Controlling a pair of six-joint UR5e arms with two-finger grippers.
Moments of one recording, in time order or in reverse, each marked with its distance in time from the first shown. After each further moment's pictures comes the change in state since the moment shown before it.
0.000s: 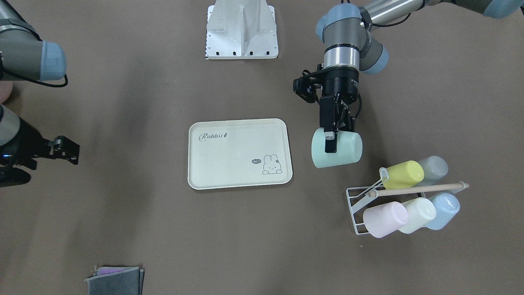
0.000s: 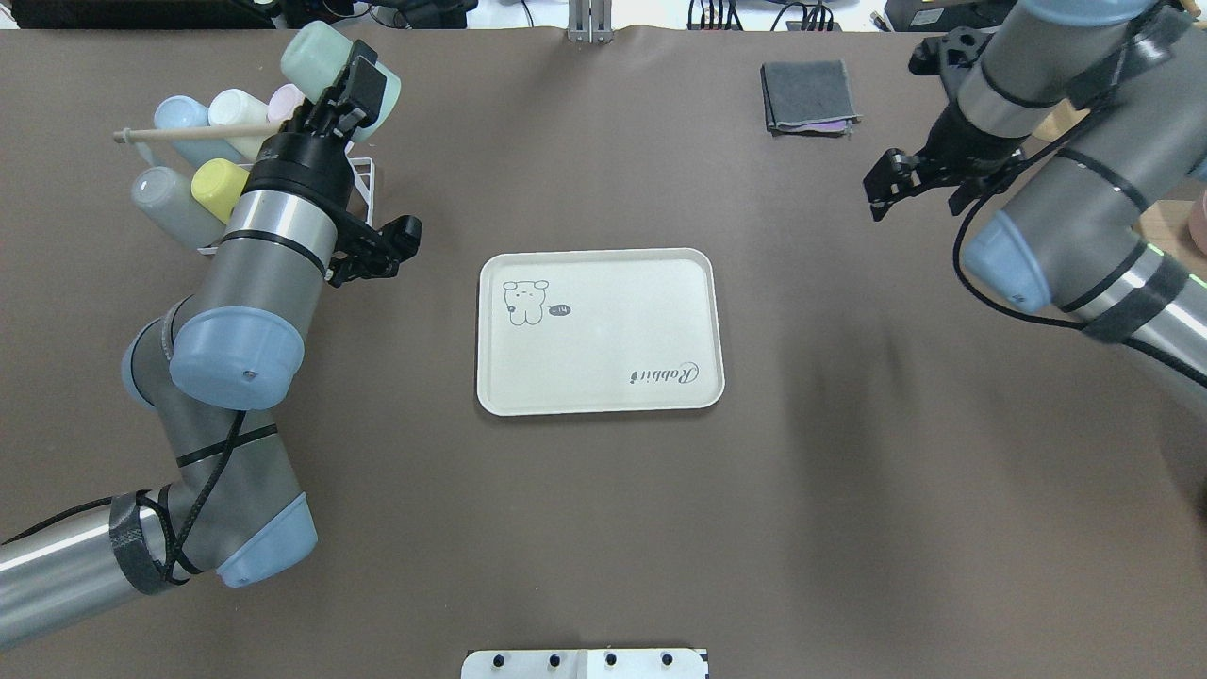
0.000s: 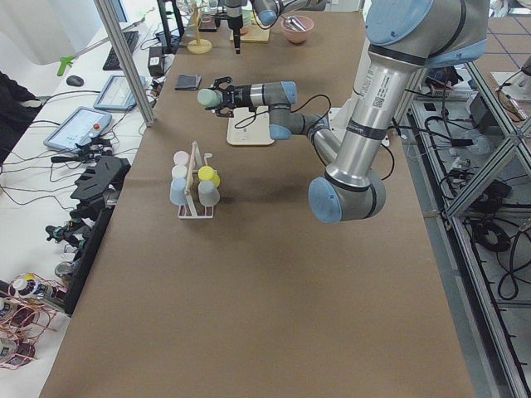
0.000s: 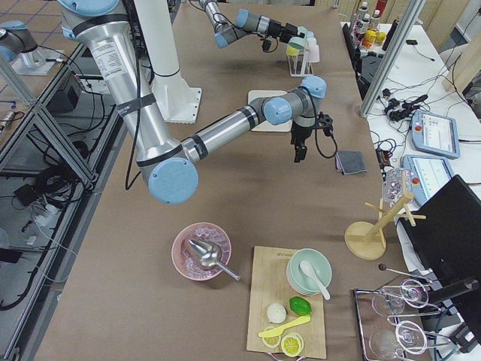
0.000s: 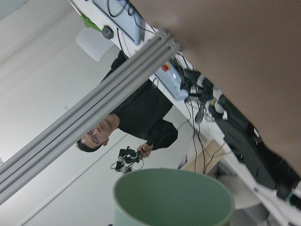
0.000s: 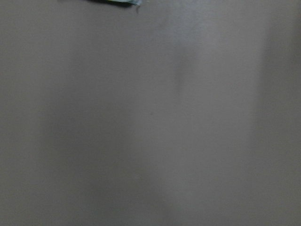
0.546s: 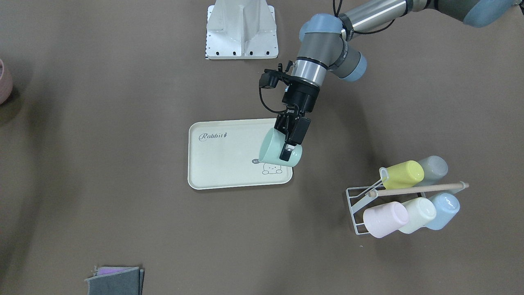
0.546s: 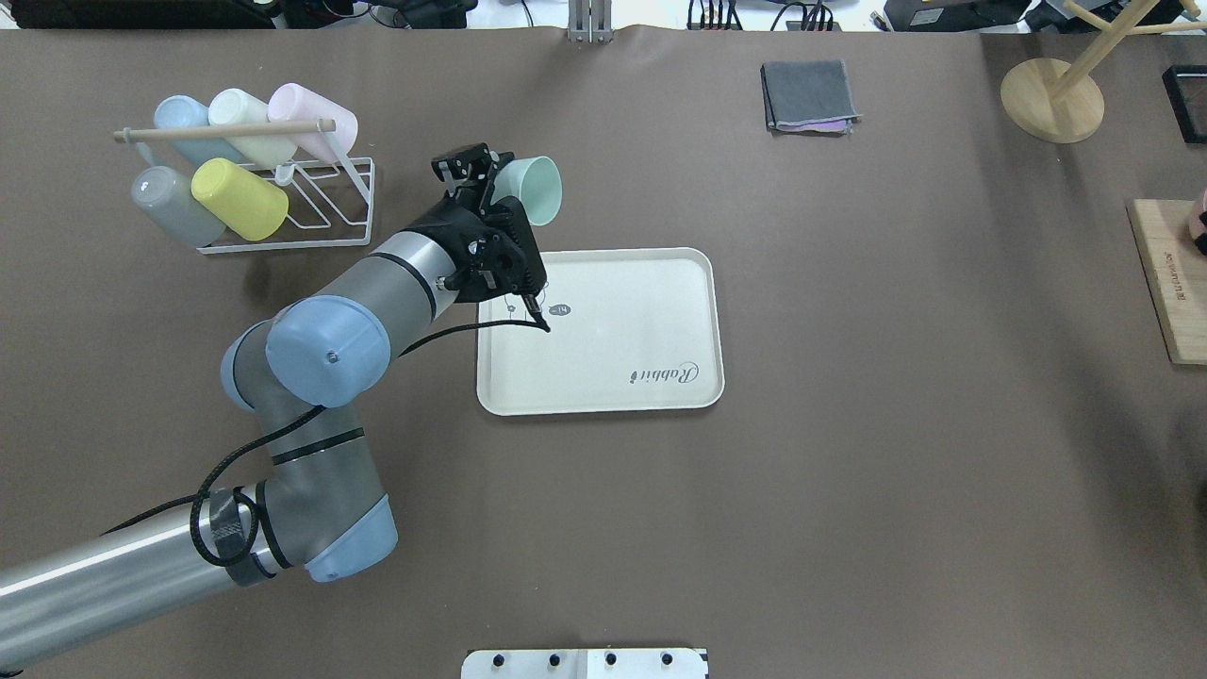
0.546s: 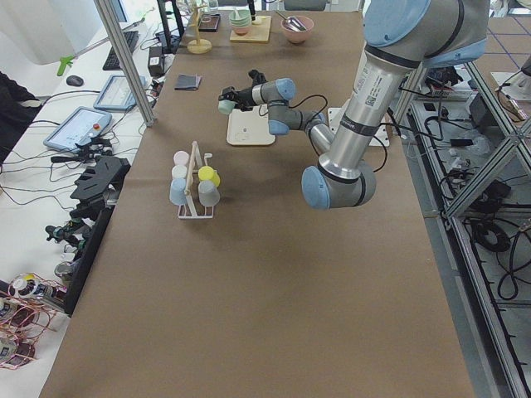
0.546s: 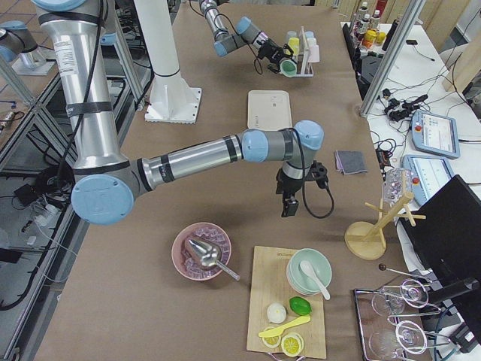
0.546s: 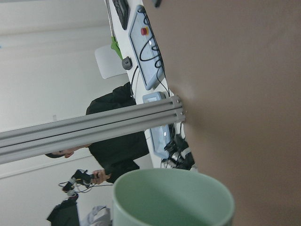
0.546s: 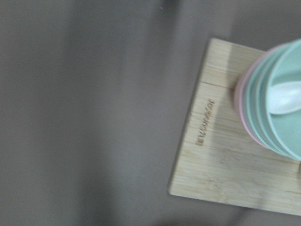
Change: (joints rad) left arm 0.036 -0.117 0.117 -0.047 -0.370 -0.928; right arm 0.261 -0.290 0.037 -0.088 -0.014 -0.461
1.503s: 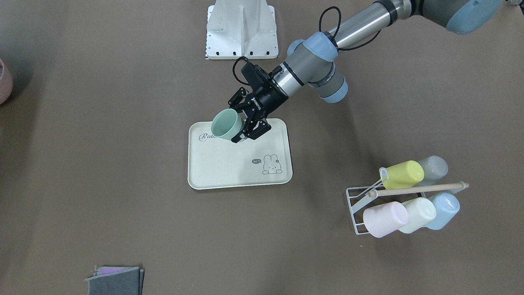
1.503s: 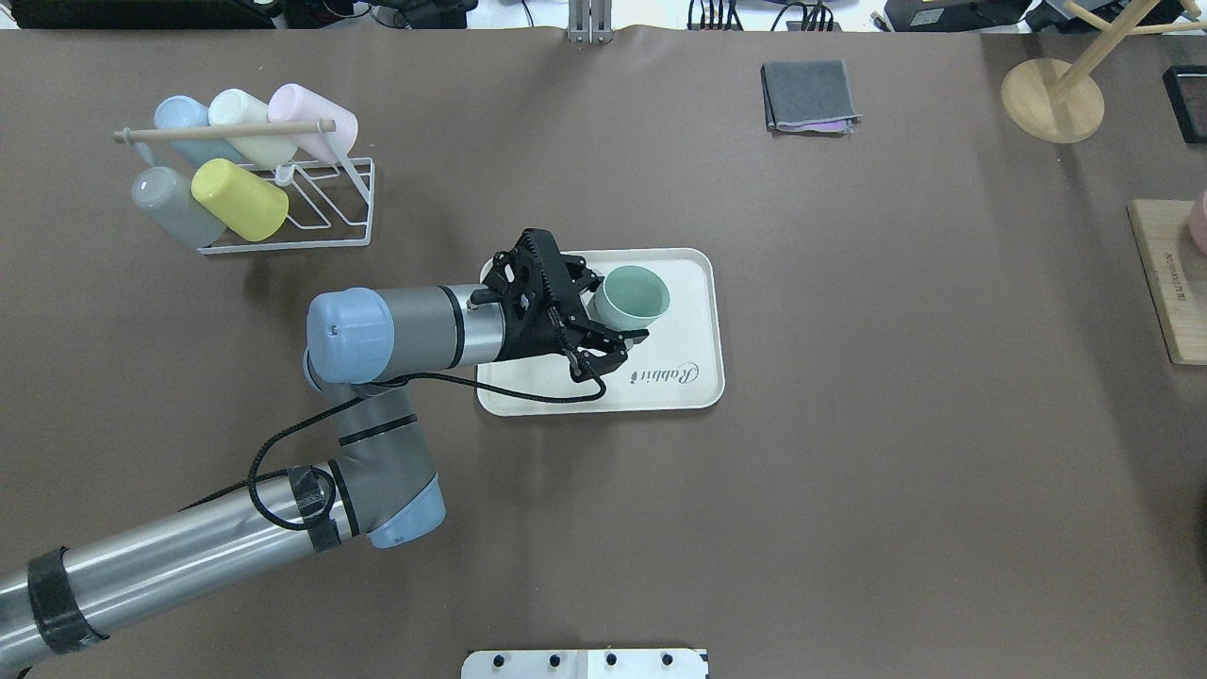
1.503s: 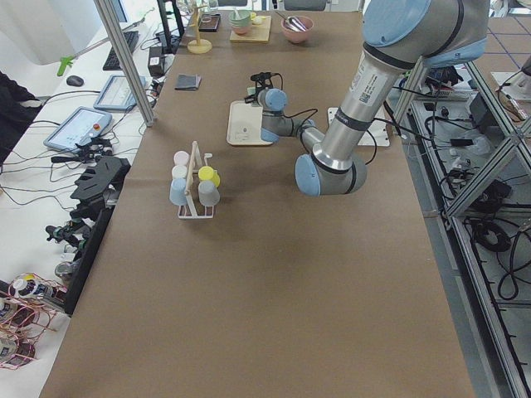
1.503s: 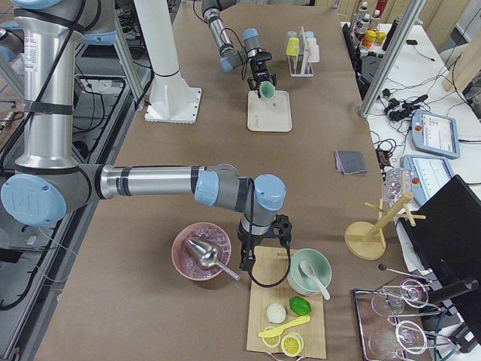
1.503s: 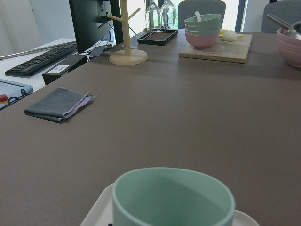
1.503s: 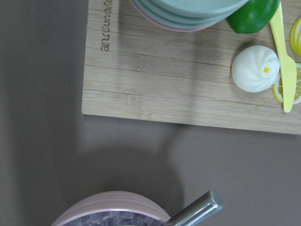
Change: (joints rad) left arm 0.004 -0.117 0.314 -0.477 -0.528 -0.538; right arm 0.148 -0.184 -0.004 0.003 -0.010 -0.125
